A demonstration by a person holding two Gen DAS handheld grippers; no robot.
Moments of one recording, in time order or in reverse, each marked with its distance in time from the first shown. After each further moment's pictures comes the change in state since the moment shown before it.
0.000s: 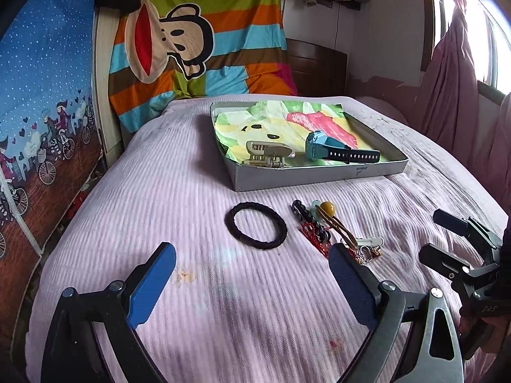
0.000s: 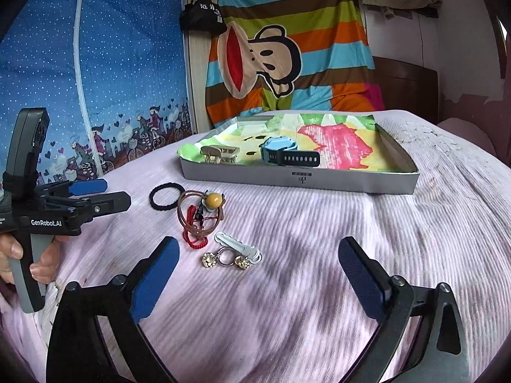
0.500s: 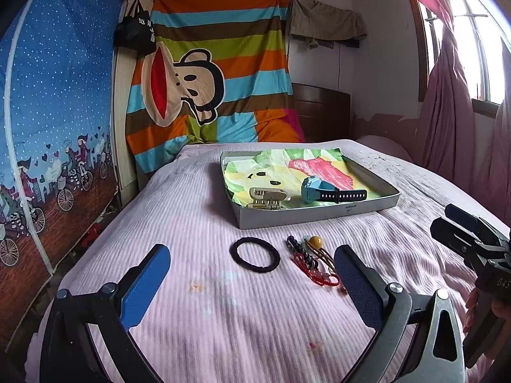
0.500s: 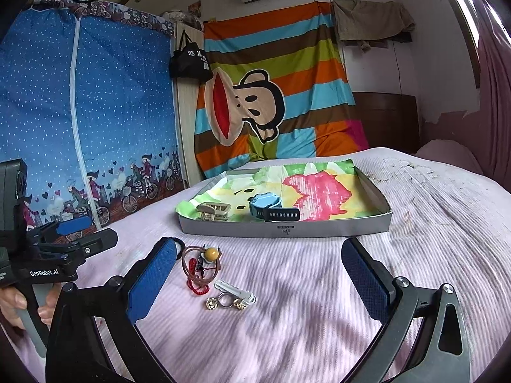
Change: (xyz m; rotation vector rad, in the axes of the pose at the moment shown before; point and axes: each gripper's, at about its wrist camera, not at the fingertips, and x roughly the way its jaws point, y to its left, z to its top) left arm -0.046 -0.014 -0.007 -0.001 -0.226 0.063; right arm -0.045 -0.001 0.014 0.052 -0.225 -0.054
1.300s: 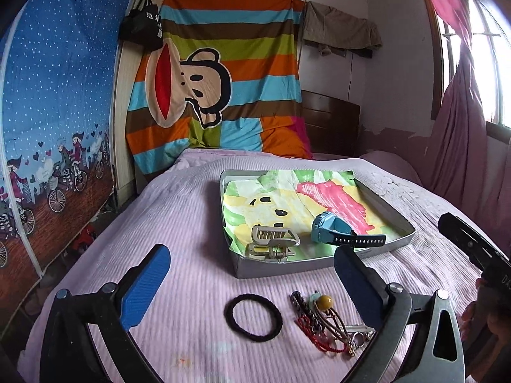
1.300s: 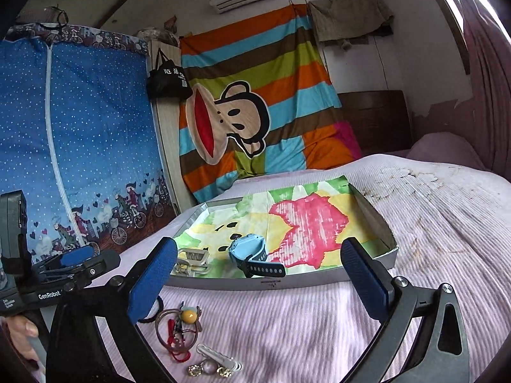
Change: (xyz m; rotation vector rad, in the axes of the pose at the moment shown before) left arm 0.044 0.008 0.045 -0.065 -0.028 -0.001; right arm 0.055 -0.024 0.043 0.109 -0.063 -0.031
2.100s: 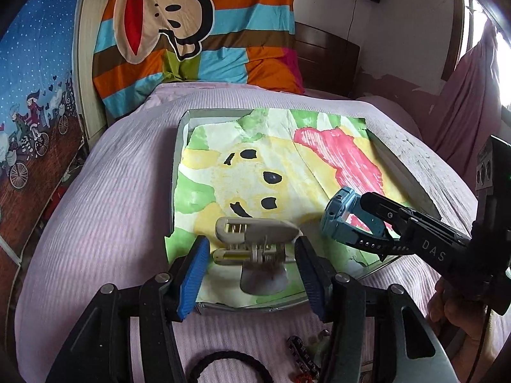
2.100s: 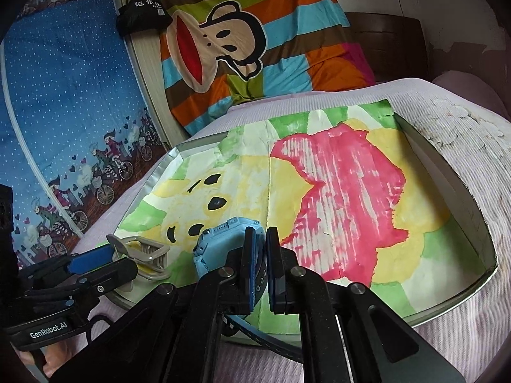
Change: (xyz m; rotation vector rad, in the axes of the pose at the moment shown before) left arm 0.130 -0.011 0.024 -0.008 0.341 -0.081; right arm 0.178 -0.006 -0.005 0.070 0.390 0.026
